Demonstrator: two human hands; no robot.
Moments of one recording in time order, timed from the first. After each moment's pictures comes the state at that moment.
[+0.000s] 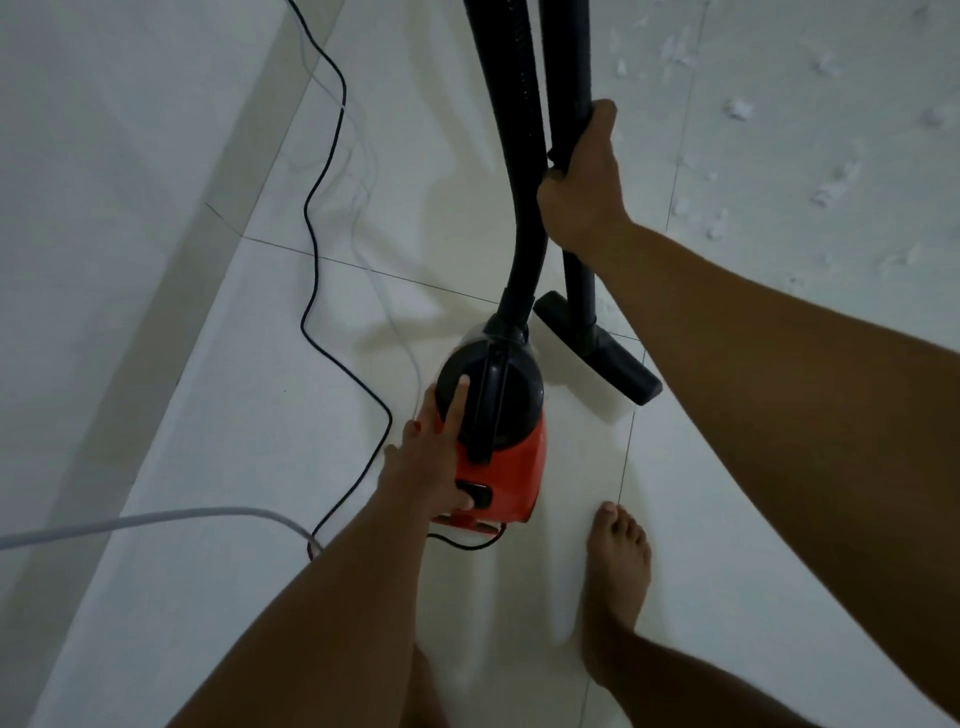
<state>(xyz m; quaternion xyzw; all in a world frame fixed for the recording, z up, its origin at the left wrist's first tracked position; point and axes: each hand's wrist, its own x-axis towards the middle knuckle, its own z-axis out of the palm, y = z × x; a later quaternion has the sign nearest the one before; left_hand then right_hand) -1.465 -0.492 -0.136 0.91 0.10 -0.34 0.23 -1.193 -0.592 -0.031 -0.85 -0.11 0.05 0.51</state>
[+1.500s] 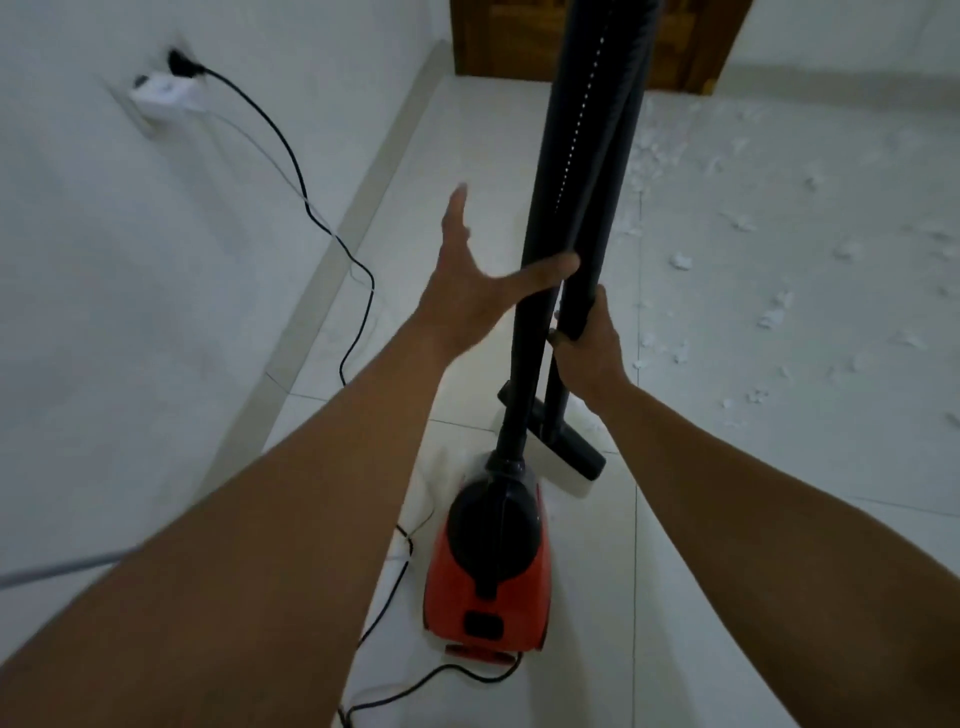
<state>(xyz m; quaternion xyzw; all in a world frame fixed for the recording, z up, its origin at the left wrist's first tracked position) -1.271 -0.483 0.147 0.79 0.11 -0.01 0.60 -1.221 -0.633 0.041 -0.84 -0.03 0.03 0.54</state>
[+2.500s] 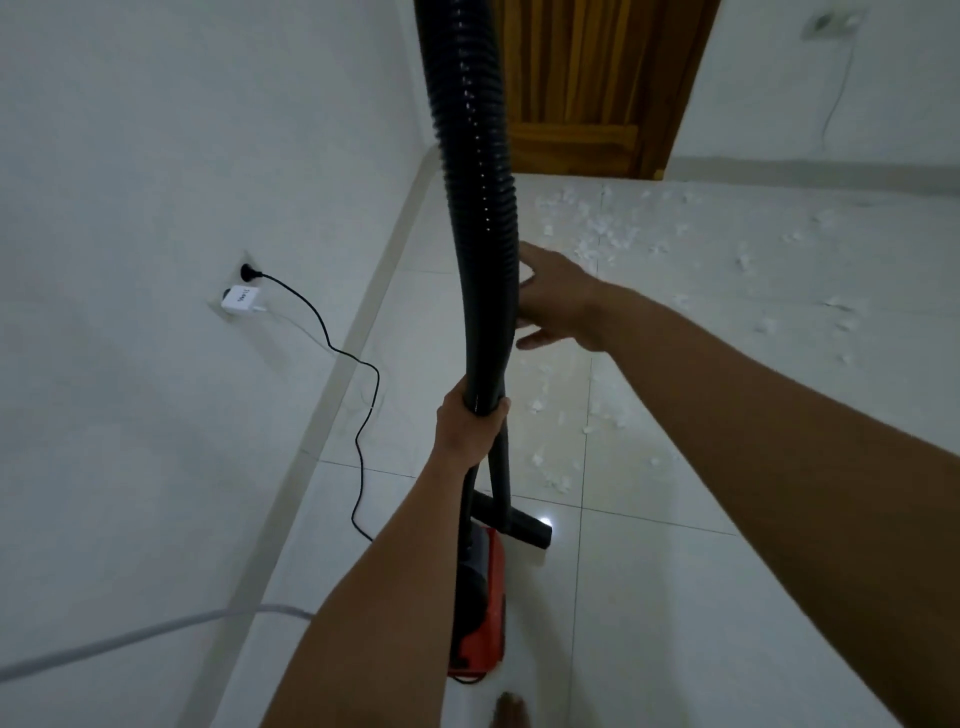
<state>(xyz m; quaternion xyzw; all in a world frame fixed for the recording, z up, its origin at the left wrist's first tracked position) -1.251 -0.583 0.290 0.81 0.25 -0.01 0.53 -1.151 -0.706 0.456 -0.77 -0.13 0.32 0.54</state>
